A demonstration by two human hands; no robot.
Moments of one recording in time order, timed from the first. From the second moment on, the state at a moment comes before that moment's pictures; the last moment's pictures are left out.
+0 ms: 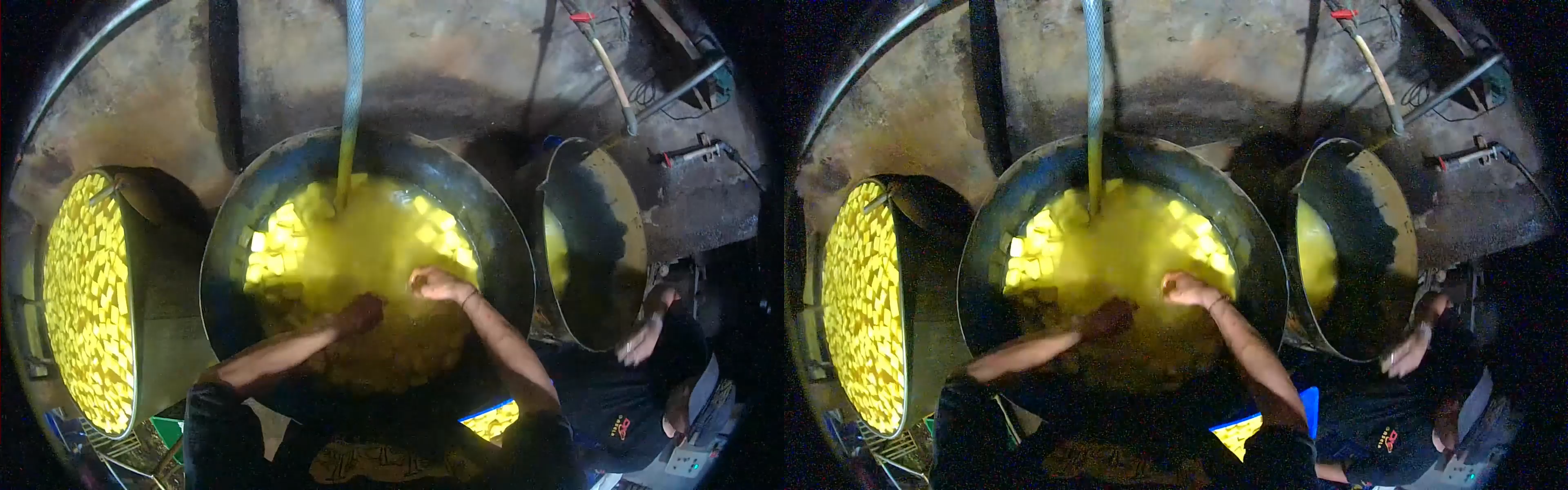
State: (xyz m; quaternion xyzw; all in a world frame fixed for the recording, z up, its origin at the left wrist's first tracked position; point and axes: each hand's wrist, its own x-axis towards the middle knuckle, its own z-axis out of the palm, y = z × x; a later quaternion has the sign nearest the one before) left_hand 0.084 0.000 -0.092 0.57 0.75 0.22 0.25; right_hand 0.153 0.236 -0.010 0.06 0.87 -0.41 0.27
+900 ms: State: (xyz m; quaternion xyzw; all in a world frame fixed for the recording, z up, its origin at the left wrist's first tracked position) left_hand 0.036 0.049 -0.079 0.40 0.70 0.56 0.17; right_hand 0.139 0.165 0.022 0.32 0.64 -0.70 -0.05
